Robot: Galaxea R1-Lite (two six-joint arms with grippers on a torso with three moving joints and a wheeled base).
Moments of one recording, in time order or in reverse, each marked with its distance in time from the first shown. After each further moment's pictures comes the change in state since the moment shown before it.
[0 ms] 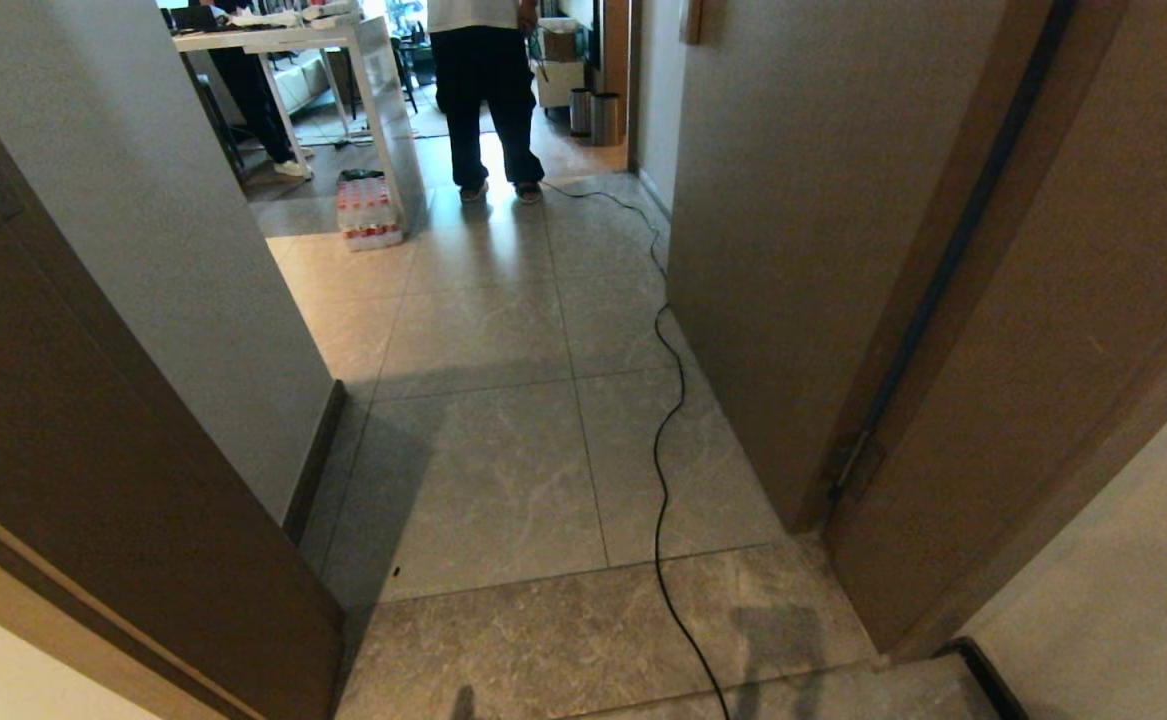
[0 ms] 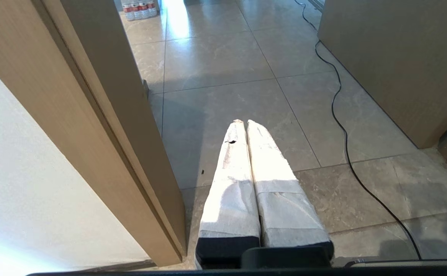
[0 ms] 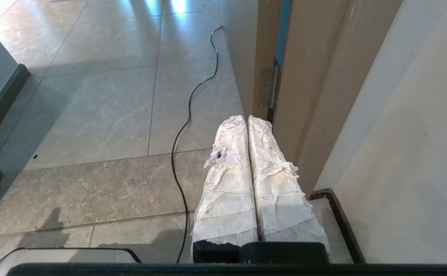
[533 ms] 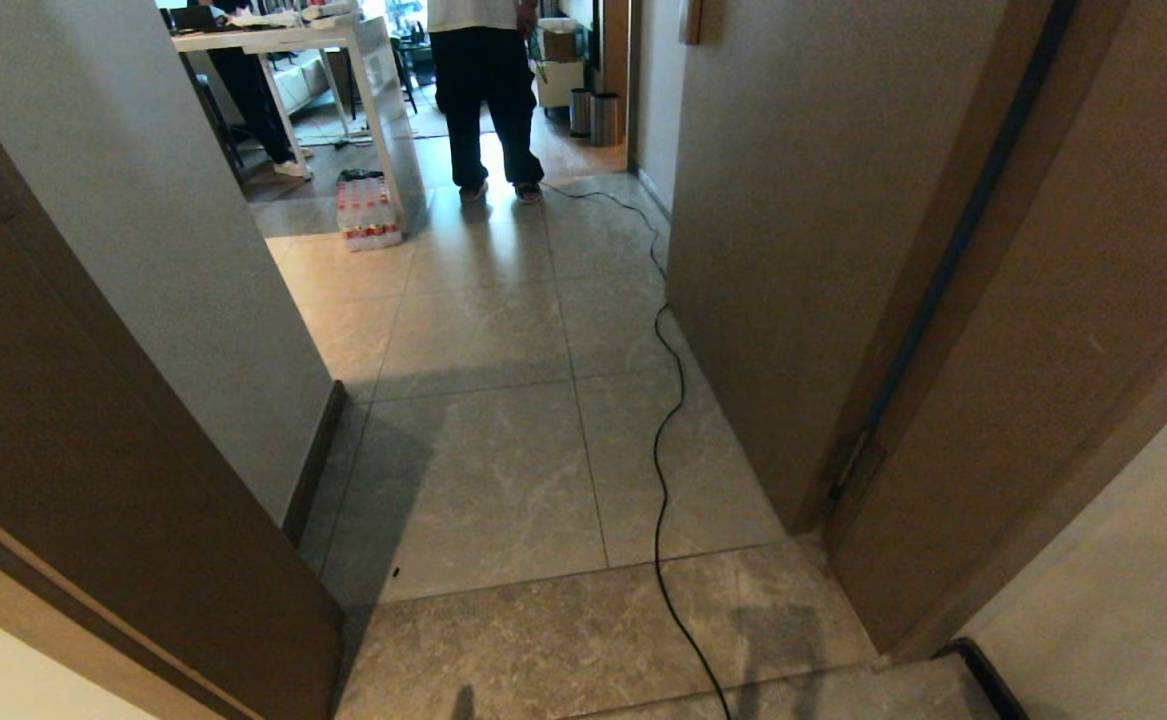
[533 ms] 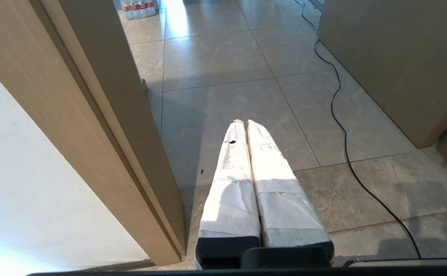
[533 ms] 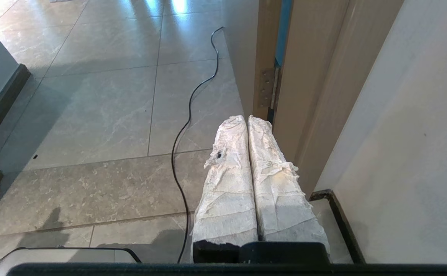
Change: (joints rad) left arm 0.000 0.000 0.000 0.003 -0.002 -0.002; right arm 0.000 0.000 0.000 0.000 0.000 0.000
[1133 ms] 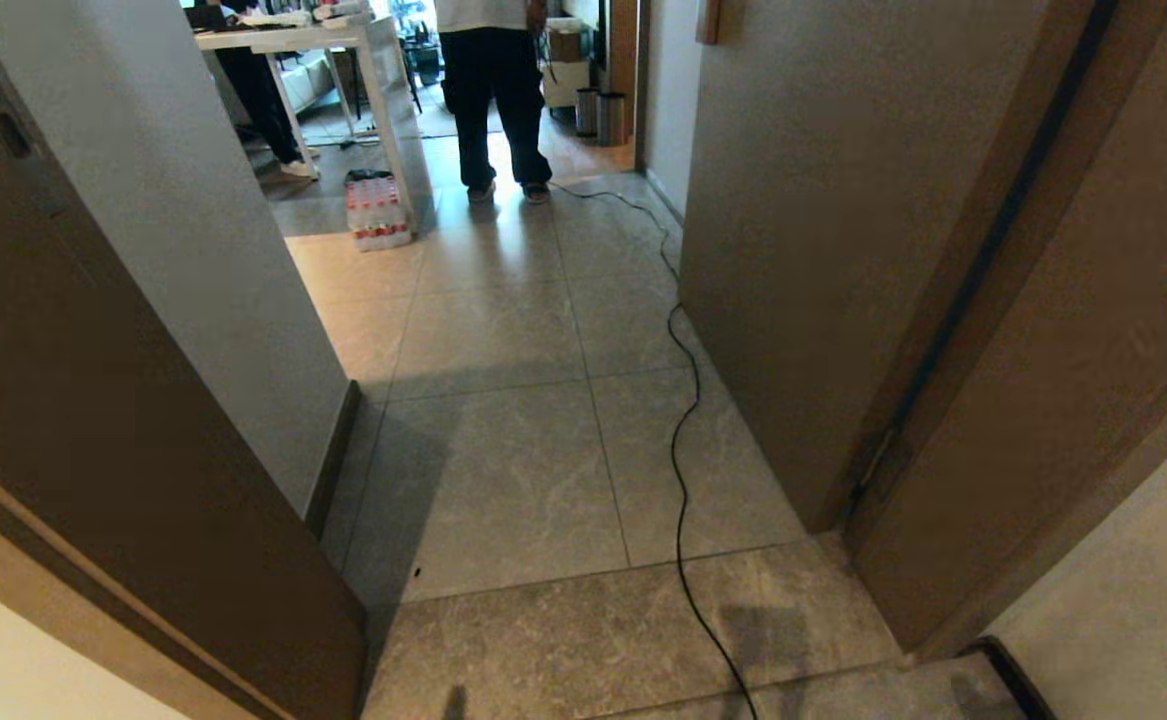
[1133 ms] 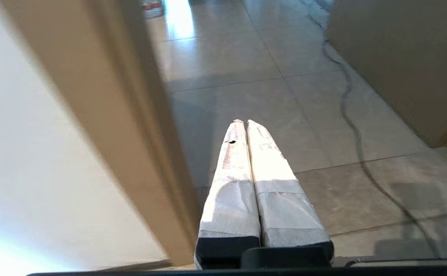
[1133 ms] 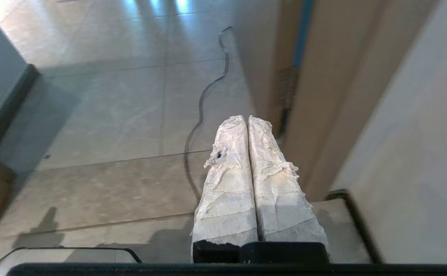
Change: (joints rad) left arm 0.000 0.000 0.000 -0.003 0.002 0.003; right arm 0.000 0.000 0.000 0.000 0.000 0.000
